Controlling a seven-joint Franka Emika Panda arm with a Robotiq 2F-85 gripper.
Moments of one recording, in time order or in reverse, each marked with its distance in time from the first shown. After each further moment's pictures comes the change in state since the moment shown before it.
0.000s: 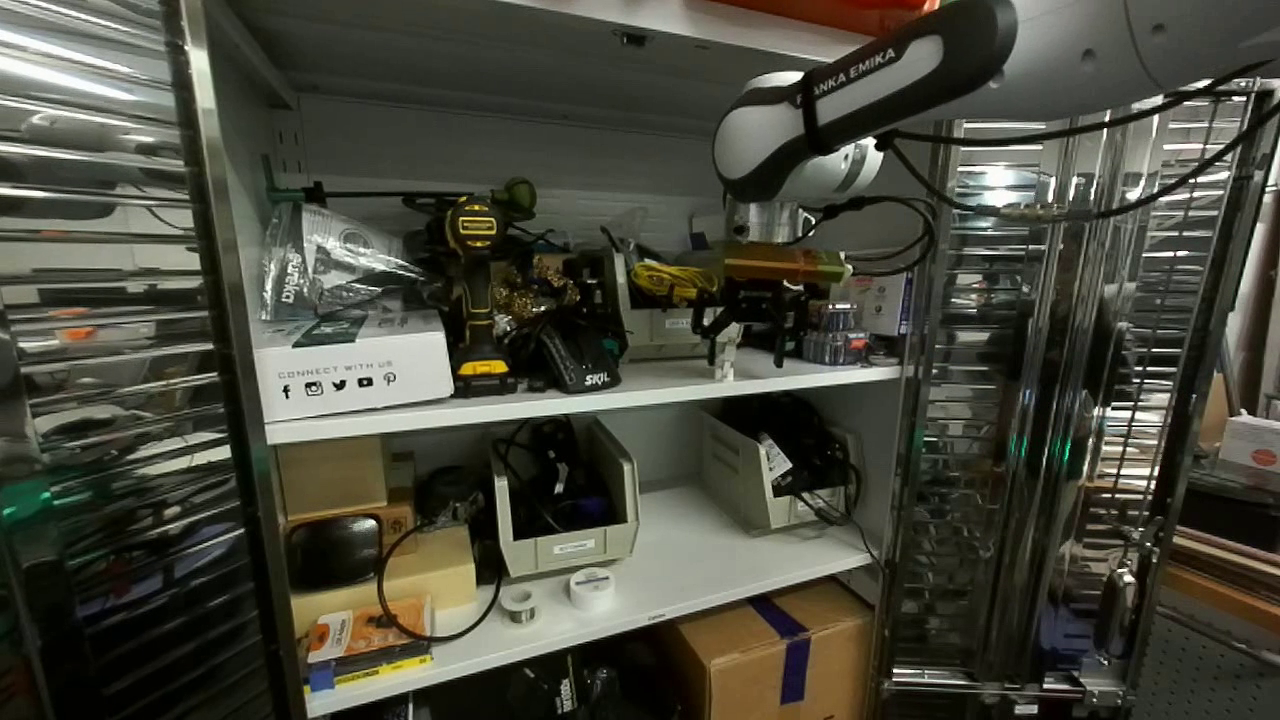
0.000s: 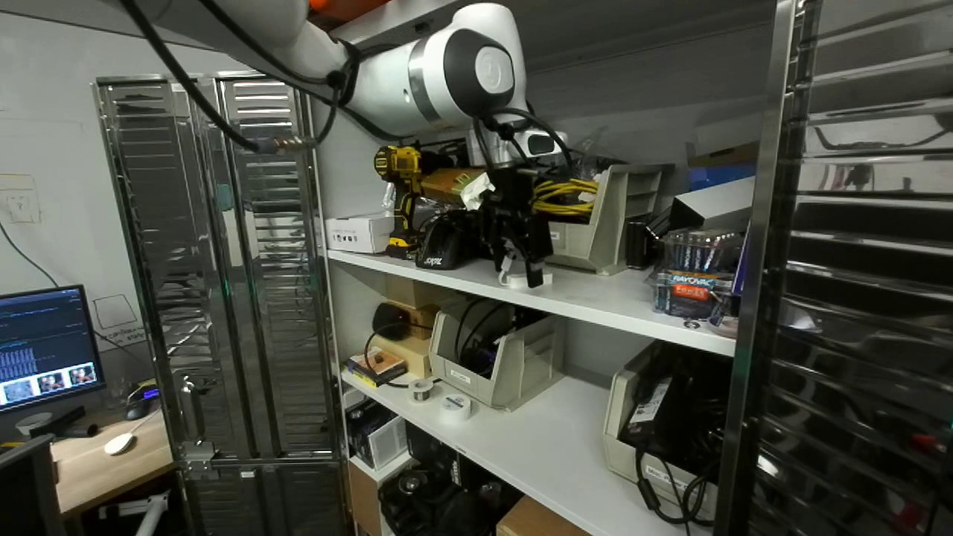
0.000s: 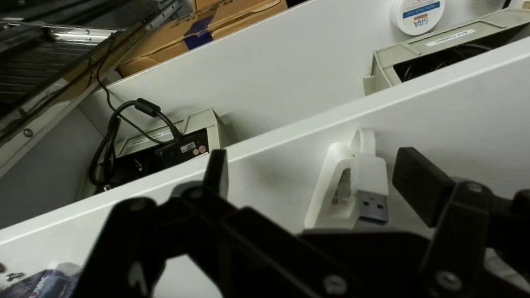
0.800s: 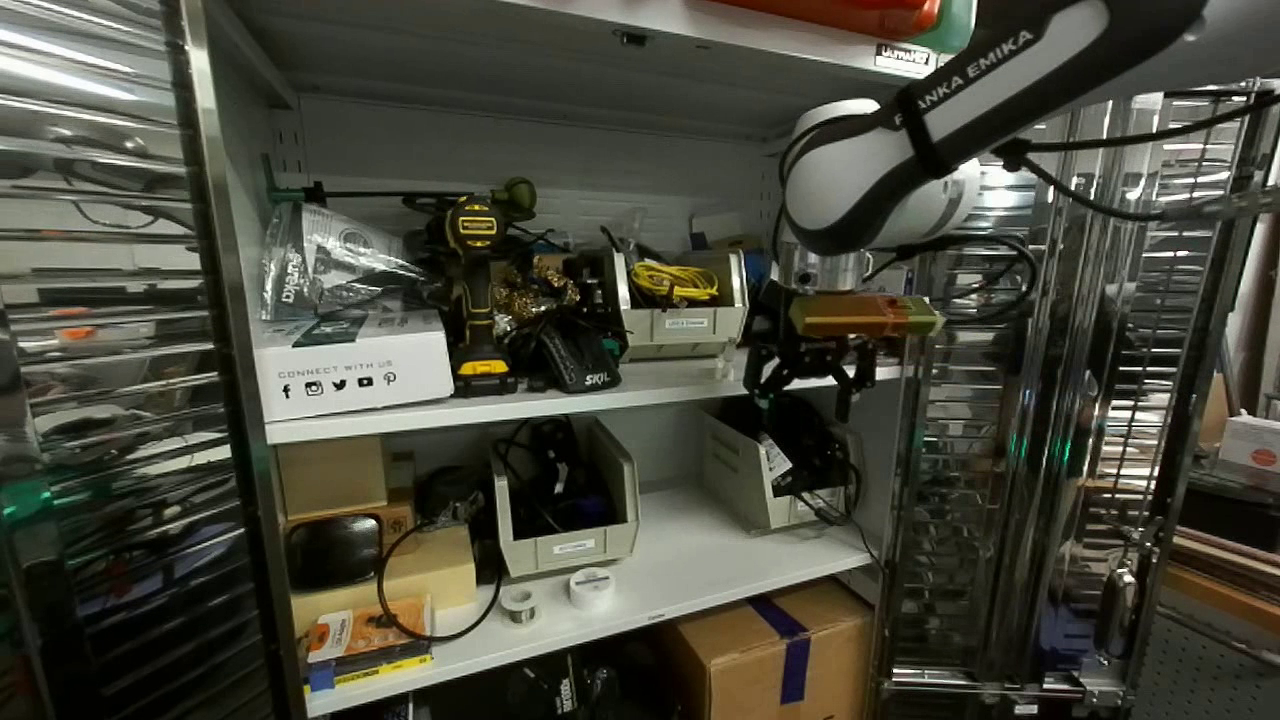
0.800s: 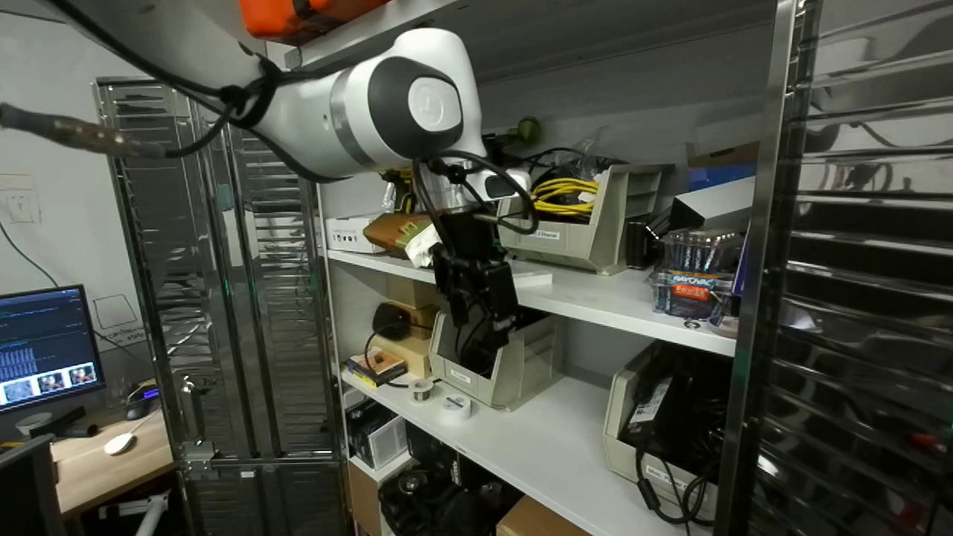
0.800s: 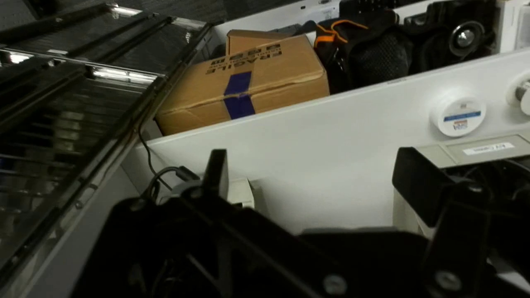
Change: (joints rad) arm -0.052 -0.311 0.052 -0.552 -0.047 0.199 -0.069
